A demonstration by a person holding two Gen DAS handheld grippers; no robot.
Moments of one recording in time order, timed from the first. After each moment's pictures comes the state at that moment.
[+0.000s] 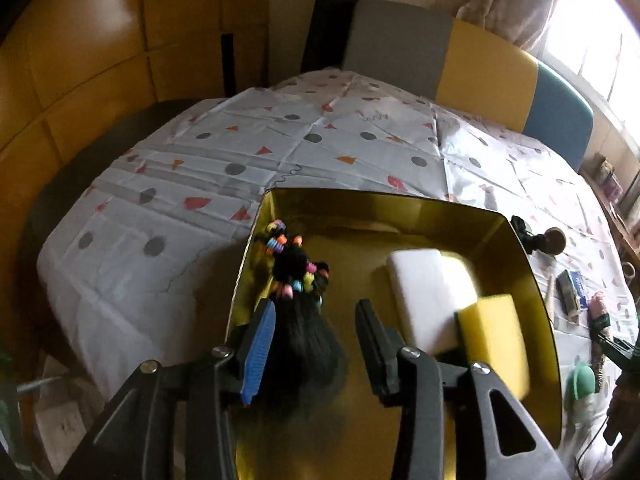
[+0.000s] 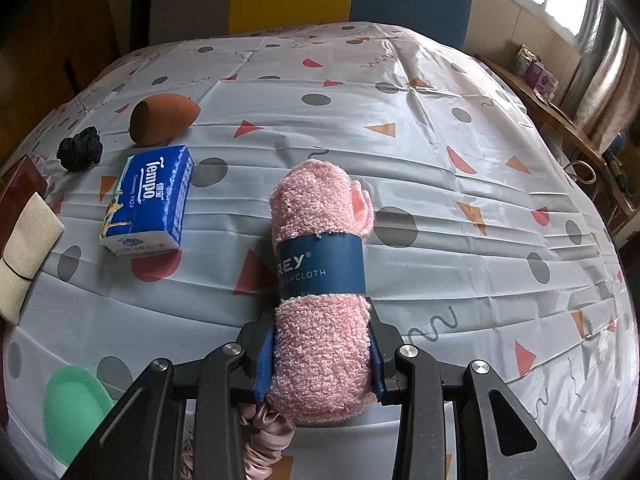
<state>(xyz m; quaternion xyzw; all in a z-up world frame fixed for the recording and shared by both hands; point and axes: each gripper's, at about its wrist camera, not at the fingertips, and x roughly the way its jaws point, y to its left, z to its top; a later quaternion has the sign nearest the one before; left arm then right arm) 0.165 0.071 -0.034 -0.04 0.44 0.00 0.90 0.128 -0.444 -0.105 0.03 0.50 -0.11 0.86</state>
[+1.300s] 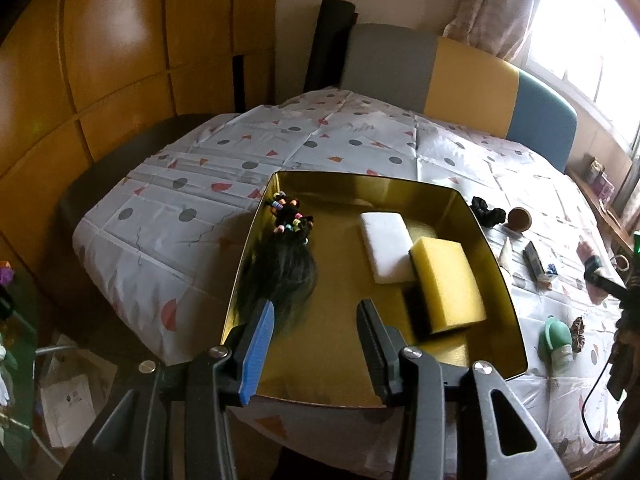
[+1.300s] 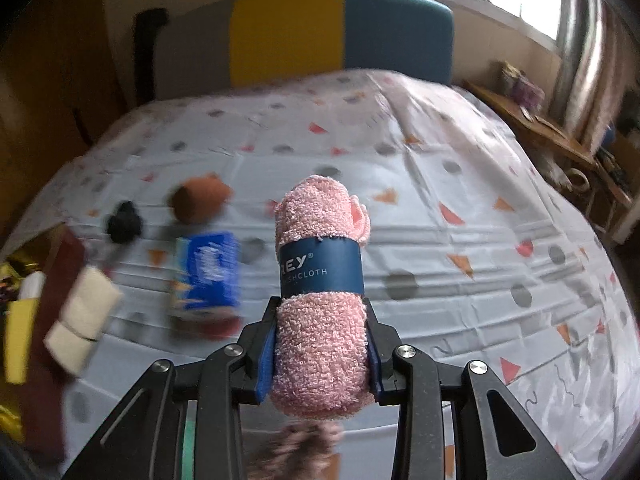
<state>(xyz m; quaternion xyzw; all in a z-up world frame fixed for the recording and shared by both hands) 0.066 0.055 -0.009 -0.04 0.41 0.01 0.91 0.124 -0.424 -0.037 0.06 0.42 -0.11 0.90</state>
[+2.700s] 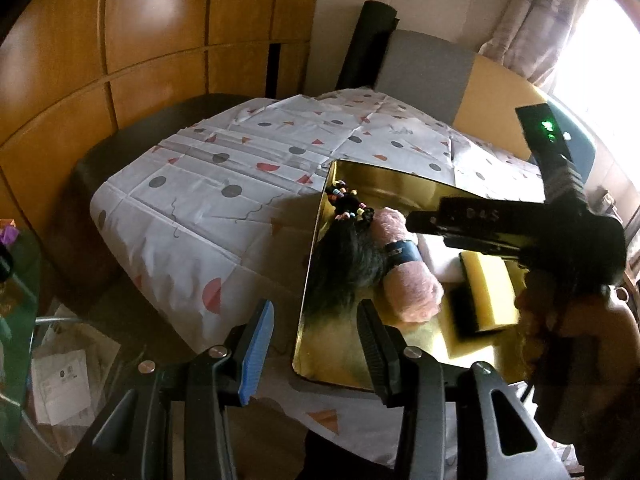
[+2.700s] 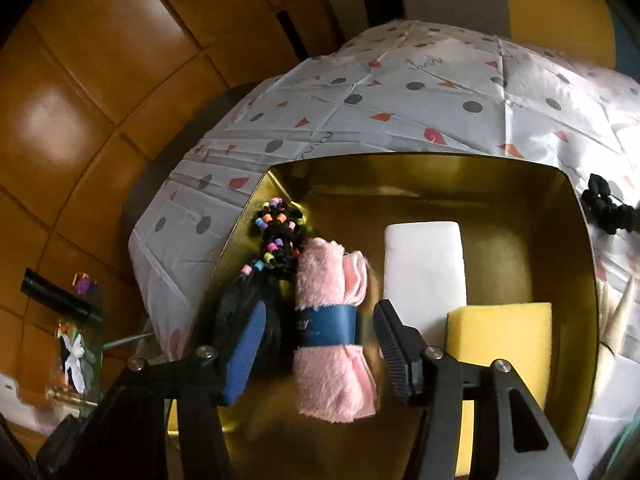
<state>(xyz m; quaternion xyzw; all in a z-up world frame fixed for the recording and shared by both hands) 0.055 0.118 -0.027 -0.09 0.41 0.04 0.91 0.192 -0.060 -0.036 0.08 0.50 0.22 0.83</state>
